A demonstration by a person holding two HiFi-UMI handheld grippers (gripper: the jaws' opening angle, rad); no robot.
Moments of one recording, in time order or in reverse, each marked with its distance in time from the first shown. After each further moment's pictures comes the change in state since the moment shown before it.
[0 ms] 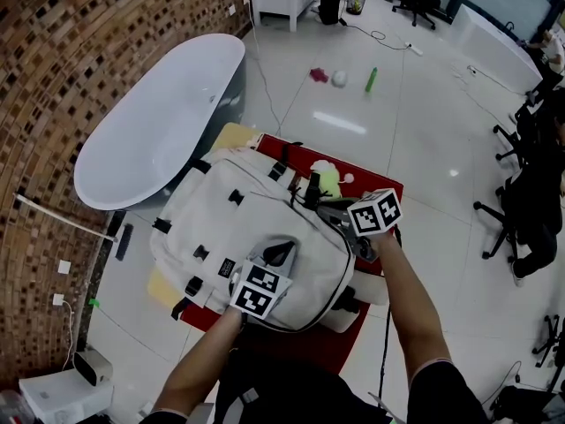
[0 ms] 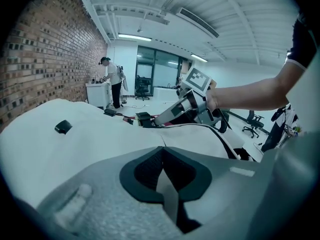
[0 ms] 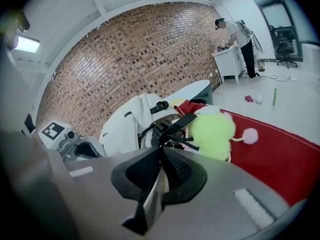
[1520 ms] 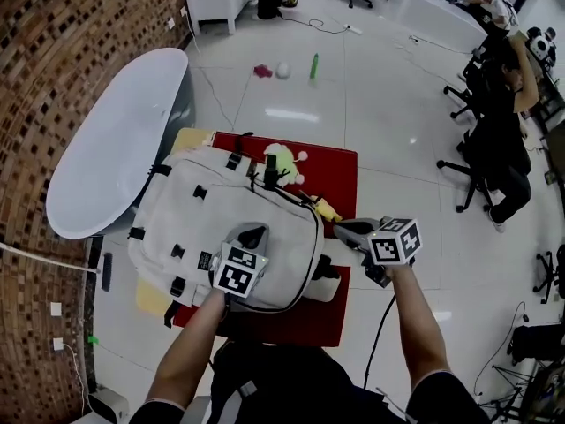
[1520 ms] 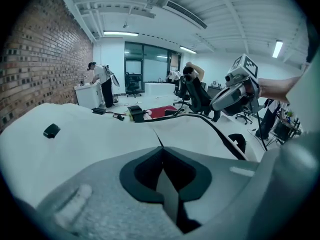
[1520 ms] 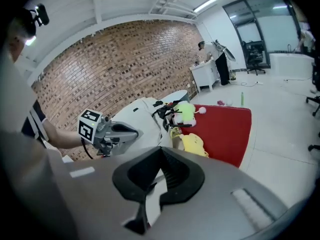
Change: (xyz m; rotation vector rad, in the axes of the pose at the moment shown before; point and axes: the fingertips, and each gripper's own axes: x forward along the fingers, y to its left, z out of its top) left arm 0.009 -0.006 -0.016 0.127 0.067 -0.054; right arm -0.135 0.049 -0.100 0.092 -0.134 -0.228
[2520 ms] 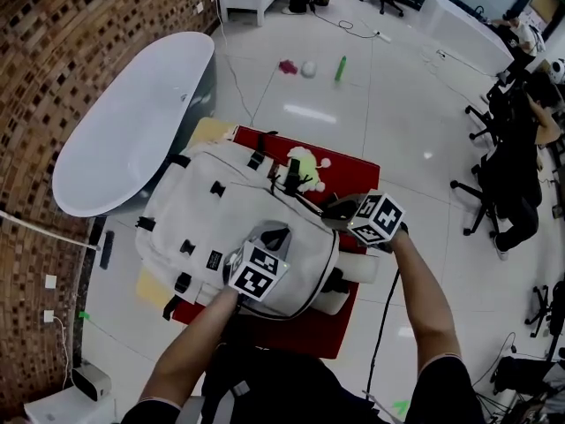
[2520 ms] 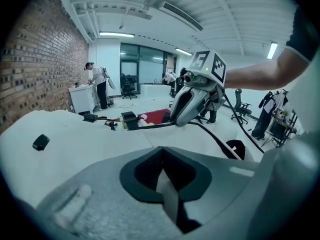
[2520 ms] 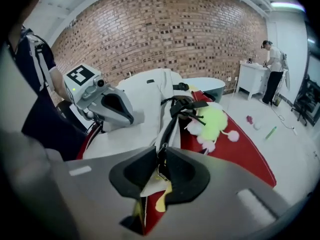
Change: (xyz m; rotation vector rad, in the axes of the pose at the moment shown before) left arm 0.011 -0.012 0.020 0.018 -0.027 -0.060; right arm 0.086 -0.006 0.031 -0.539 0.364 0.148
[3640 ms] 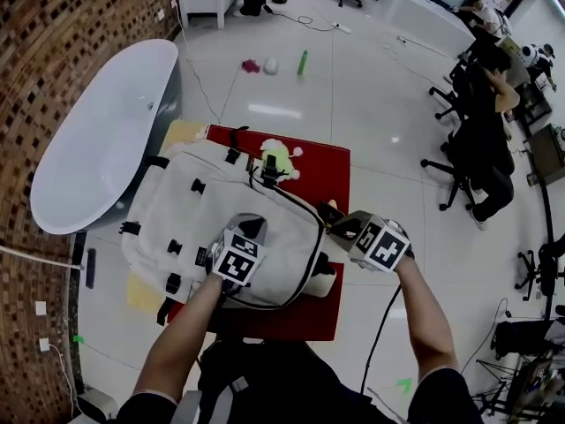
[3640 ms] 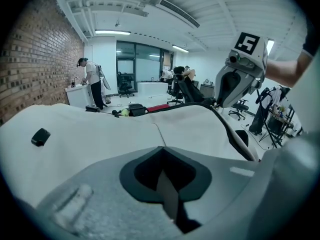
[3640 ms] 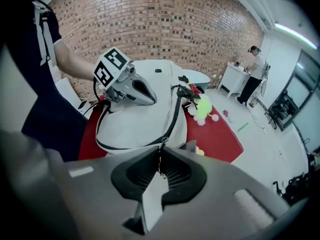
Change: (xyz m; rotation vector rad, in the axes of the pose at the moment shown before) left arm 0.002 0.012 -0.020 0.029 0.037 -0.024; right arm -0.066 0.077 -0.042 -0.008 0.170 -0.243
